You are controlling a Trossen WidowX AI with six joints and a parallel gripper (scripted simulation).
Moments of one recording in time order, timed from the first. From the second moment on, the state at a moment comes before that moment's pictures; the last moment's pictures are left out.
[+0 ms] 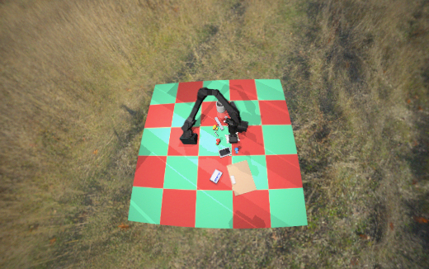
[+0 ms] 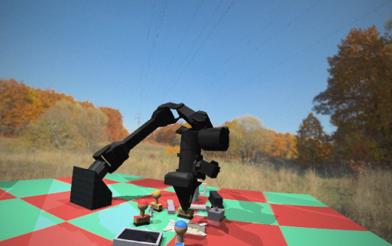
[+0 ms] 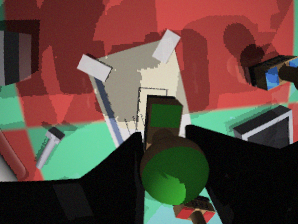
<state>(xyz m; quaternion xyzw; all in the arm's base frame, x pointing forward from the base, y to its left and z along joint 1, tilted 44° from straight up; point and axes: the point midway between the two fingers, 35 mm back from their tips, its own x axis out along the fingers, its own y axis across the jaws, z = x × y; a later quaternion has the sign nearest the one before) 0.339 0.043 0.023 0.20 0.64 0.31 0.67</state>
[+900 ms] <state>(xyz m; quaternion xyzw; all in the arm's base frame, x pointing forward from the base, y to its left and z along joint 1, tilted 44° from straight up) 0.338 0.056 0.010 0.20 0.64 0.31 0.67</state>
